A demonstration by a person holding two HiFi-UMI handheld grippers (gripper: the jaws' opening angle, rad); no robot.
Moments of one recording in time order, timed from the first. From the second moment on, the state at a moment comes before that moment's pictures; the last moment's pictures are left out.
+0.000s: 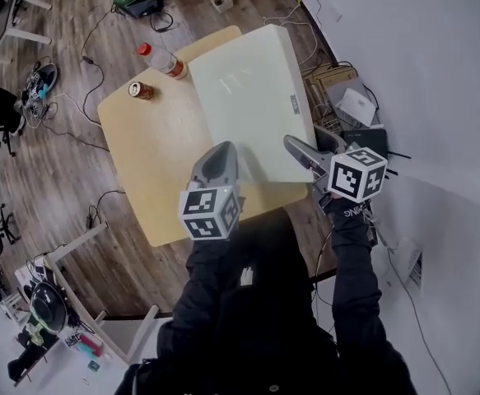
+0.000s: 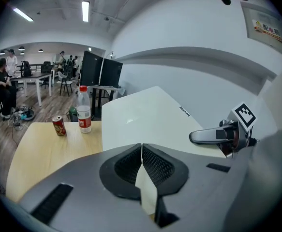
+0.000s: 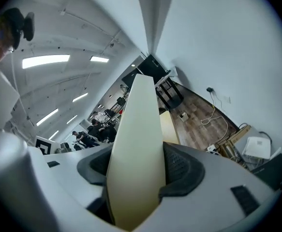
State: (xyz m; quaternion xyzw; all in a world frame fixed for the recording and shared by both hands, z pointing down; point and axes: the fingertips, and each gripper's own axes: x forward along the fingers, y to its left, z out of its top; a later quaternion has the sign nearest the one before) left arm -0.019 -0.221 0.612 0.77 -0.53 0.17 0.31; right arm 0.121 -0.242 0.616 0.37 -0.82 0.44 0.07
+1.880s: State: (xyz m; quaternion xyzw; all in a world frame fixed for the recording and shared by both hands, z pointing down) left arm -0.114 -0.240 0.247 0.80 -0.59 -0.02 0.06; right arm 0.007 -0.211 0.218 0.50 -0.87 0.00 -0.01
